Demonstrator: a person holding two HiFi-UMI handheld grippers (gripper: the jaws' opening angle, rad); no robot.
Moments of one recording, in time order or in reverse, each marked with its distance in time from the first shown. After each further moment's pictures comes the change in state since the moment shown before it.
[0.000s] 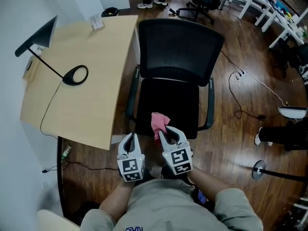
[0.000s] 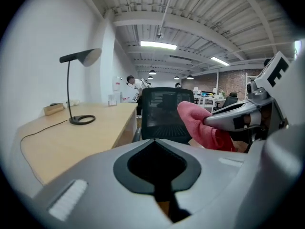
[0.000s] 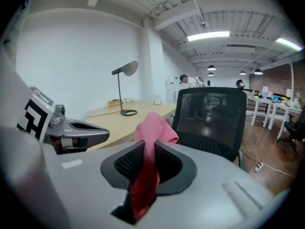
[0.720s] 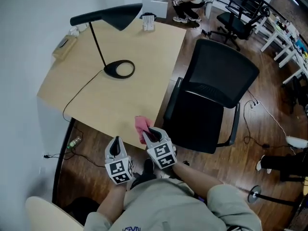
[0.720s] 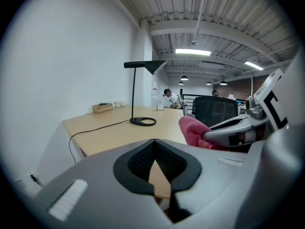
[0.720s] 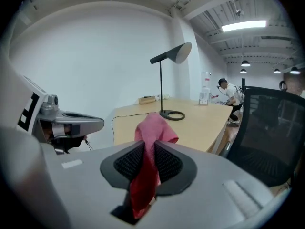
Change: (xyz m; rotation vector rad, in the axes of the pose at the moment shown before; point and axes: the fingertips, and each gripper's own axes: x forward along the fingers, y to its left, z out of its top) left arm -0.122 0.284 -0.018 -0.167 -0.080 0.342; right arm 0.156 0.262 0.056 -0.138 0.045 0.297
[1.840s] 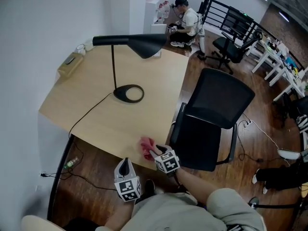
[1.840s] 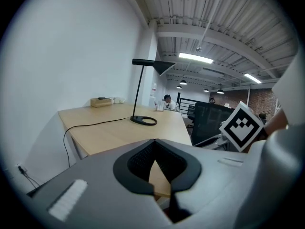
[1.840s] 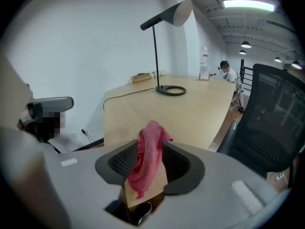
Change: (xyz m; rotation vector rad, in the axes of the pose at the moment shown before) left arm 0.003 0.046 -0.006 -0.087 -0.006 -0.088; right arm 0.076 -0.002 -0.044 0.093 0.257 -0.031
